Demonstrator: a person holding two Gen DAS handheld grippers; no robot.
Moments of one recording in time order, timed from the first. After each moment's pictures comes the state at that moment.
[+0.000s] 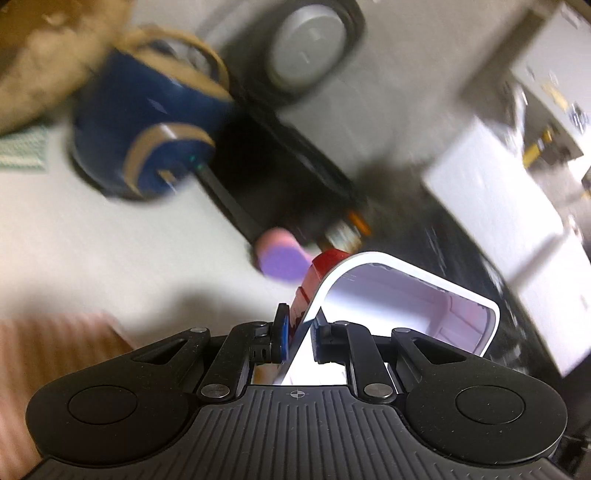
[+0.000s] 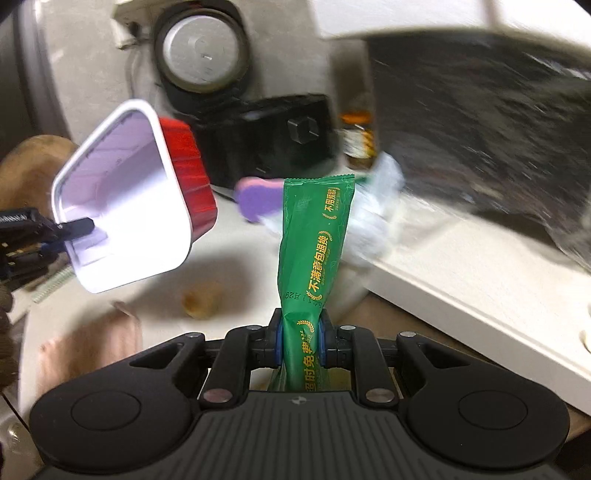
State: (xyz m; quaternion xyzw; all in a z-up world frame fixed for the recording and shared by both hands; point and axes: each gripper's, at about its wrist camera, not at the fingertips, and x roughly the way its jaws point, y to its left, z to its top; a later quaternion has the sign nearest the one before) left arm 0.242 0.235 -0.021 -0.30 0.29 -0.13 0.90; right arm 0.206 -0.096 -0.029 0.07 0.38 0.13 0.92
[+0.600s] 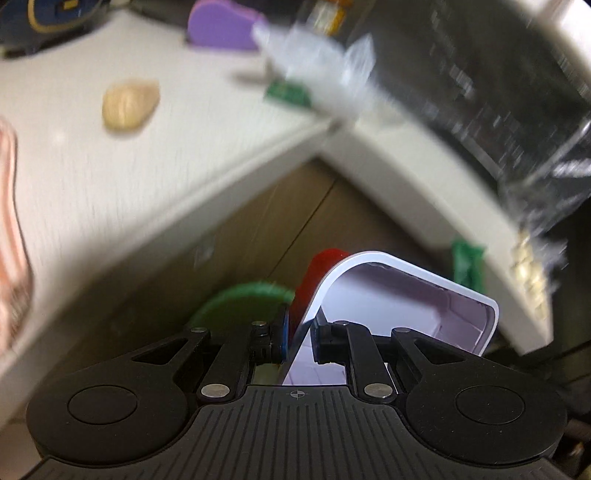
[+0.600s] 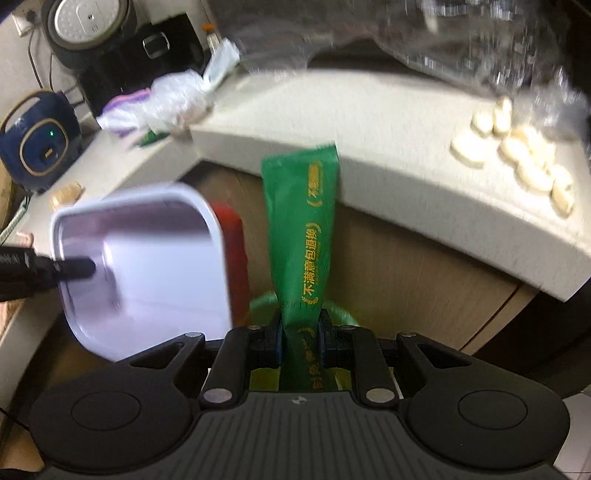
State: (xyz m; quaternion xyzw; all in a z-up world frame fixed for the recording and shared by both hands) left arm 0.211 0.046 -0.131 -0.14 0.50 -0.12 0.84; right arm 0.167 -0.244 -0.142 0.11 0.49 0.07 0.86
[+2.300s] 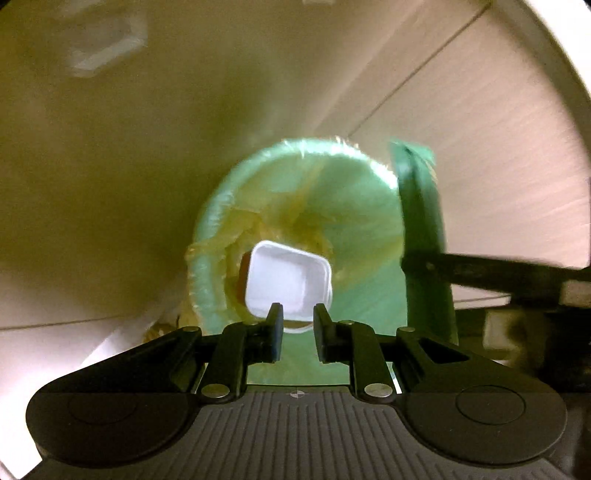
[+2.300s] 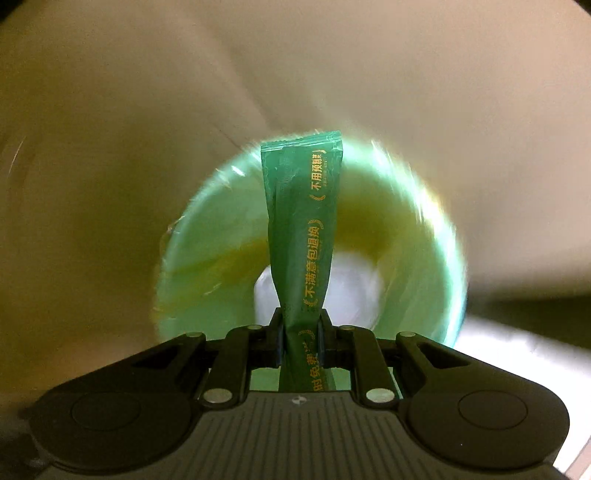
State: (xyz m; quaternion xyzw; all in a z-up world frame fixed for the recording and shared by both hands) left arm 0.189 0.070 -0.330 -0.17 0.61 -0.08 0.77; right arm 0.233 -0.148 -0.339 0.05 0.65 0.08 0.75
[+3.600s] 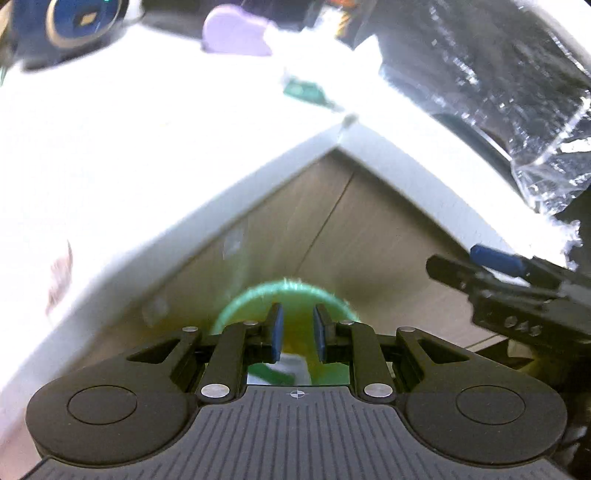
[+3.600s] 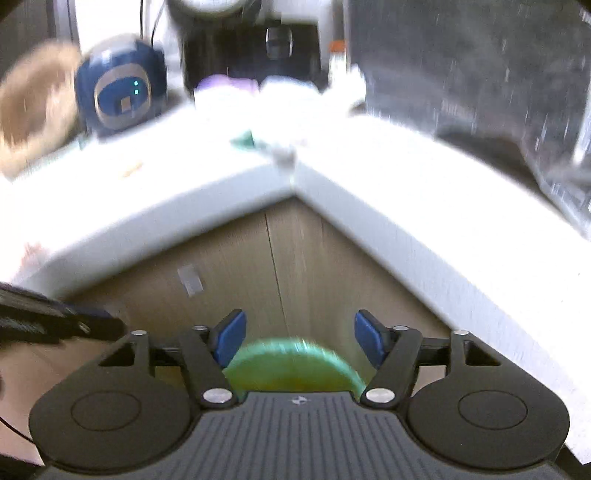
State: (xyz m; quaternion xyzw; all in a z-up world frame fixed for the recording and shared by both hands) left arm 0.192 0.054 -0.122 -0.09 0.48 -0.10 0.87; right arm 0.197 -0.181 -0.106 -0.01 0.40 0.18 0.90
